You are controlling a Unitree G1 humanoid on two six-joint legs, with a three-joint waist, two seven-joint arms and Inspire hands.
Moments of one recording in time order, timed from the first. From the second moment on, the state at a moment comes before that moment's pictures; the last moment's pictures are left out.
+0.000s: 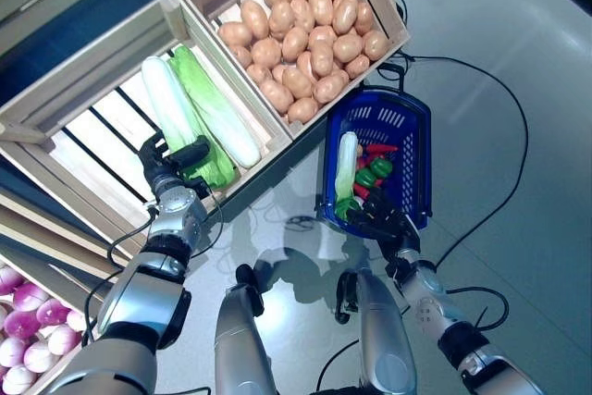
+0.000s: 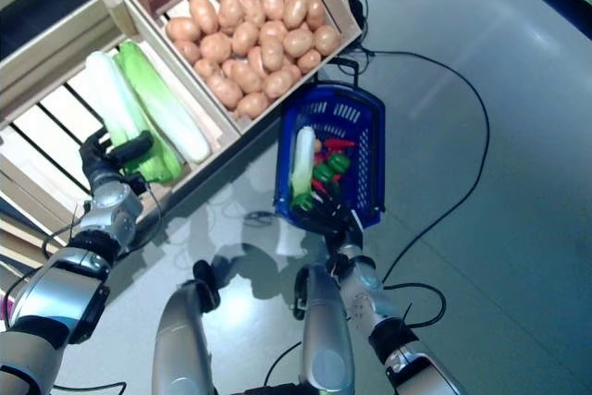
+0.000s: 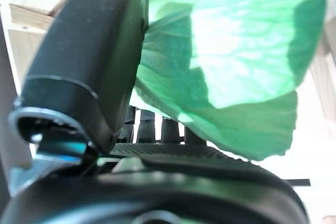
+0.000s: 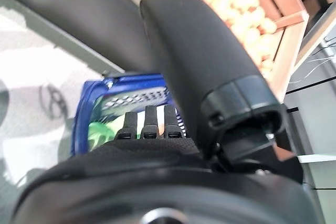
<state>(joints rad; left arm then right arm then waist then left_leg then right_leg) -0.76 0.50 -0.25 1.02 -0.73 -0.19 0.53 -0.31 -0.28 0.44 0.61 0.95 -0.26 -0.06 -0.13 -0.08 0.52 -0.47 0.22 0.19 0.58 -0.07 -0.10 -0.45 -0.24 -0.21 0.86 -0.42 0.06</state>
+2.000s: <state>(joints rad) -0.16 0.46 -0.43 0.23 -0.03 -0.33 0.23 -0.24 -0.30 0.21 0.34 1.04 -0.06 0.22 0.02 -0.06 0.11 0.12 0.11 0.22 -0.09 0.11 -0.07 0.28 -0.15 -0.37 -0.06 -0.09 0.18</state>
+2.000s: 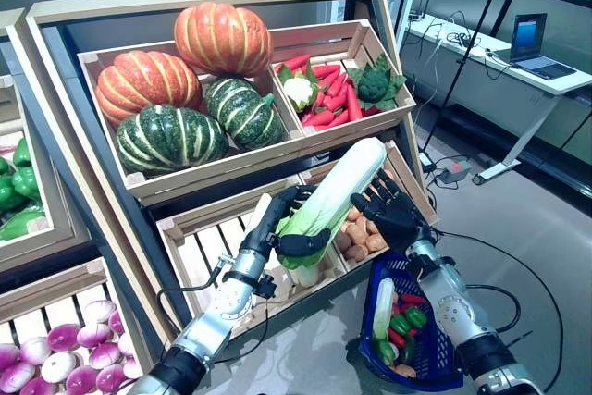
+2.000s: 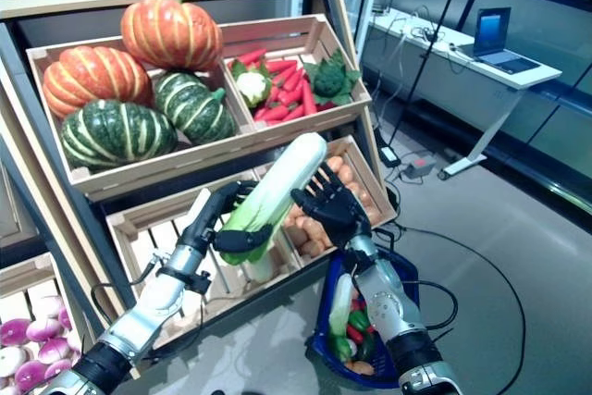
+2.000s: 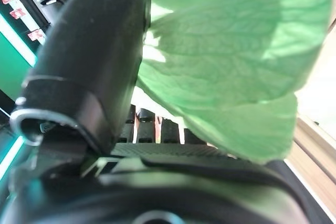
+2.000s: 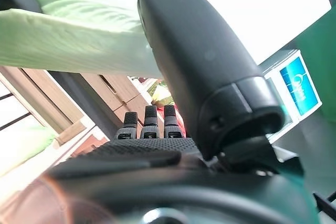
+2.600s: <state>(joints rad) -0.18 0.50 -0.45 0.23 -0.03 -0.34 0.24 -0.31 -0.29 0.25 0.43 1.17 -0.02 0.22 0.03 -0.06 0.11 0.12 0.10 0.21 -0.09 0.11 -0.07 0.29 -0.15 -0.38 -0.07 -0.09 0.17</state>
